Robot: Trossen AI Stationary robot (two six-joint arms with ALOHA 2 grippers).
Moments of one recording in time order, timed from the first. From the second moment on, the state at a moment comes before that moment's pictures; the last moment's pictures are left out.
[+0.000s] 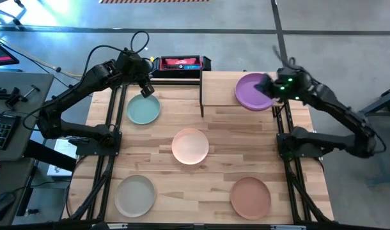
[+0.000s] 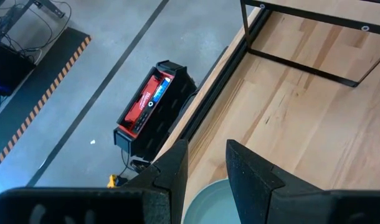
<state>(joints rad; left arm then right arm) 0.68 1.19 1.29 -0.87 -0.21 0.29 -0.65 0.86 1.03 -0.77 -0.03 1.15</state>
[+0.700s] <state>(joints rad) 0.68 1.19 1.29 -0.87 -0.21 0.29 -0.18 1.07 1.03 -0.42 0.21 1.23</state>
